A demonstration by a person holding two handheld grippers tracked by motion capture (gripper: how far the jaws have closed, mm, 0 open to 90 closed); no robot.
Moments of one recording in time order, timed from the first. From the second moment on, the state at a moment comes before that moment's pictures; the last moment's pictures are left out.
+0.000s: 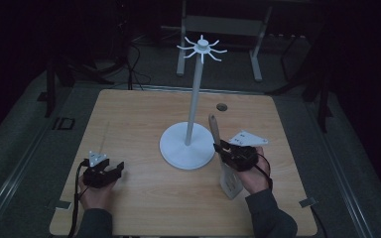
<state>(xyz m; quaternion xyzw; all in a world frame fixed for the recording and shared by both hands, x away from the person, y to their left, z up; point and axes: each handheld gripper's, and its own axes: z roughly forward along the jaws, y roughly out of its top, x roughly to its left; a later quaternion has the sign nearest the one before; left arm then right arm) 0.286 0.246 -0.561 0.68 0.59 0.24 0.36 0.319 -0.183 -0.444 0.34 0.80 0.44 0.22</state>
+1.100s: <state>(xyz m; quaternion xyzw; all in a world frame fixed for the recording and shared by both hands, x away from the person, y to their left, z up) 0.285 0.246 -0.560 0.68 0.59 0.24 0.36 0.320 -0.178 -0.418 0.34 0.76 0.50 0.24</state>
